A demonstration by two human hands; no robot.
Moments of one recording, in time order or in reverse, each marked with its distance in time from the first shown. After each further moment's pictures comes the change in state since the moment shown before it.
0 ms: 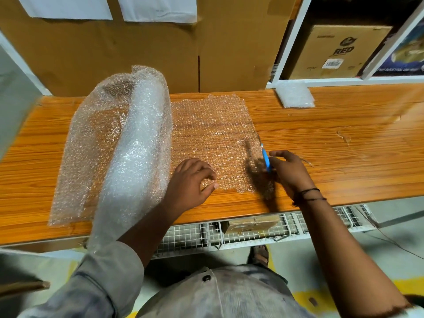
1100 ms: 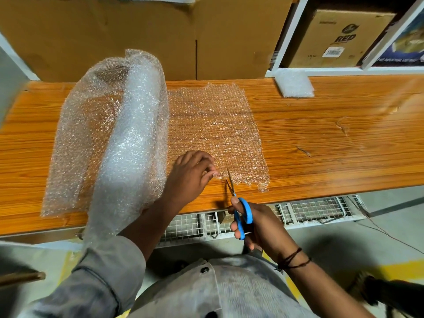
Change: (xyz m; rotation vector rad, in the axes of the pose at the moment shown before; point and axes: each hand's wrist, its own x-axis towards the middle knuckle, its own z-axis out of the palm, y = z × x) left_hand -0.005 0.009 0.004 -0.009 0.037 0.003; right_hand -0.138 0.055 0.035 0.045 -0.421 0.164
